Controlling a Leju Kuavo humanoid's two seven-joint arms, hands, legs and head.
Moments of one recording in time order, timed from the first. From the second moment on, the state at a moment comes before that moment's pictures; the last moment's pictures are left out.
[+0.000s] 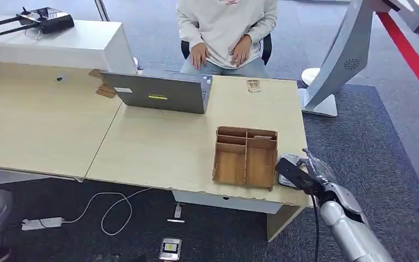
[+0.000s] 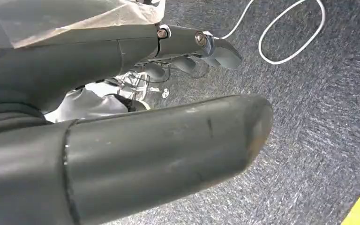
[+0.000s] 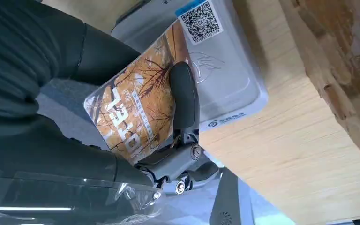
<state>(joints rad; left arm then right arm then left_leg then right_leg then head) -0.25 0.07 -0.22 -0.20 -0.97 0.22 0.16 -0.53 -0.24 0.55 -0.90 0.63 0.12 0.07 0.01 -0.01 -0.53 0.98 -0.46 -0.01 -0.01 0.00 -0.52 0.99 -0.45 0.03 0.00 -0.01</state>
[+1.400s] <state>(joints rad) -0.30 0.06 -0.24 -0.20 -1.00 0.18 0.12 -0.98 0.03 0.54 -0.65 0.76 -0.14 -0.20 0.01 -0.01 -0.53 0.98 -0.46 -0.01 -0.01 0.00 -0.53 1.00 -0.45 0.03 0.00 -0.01</state>
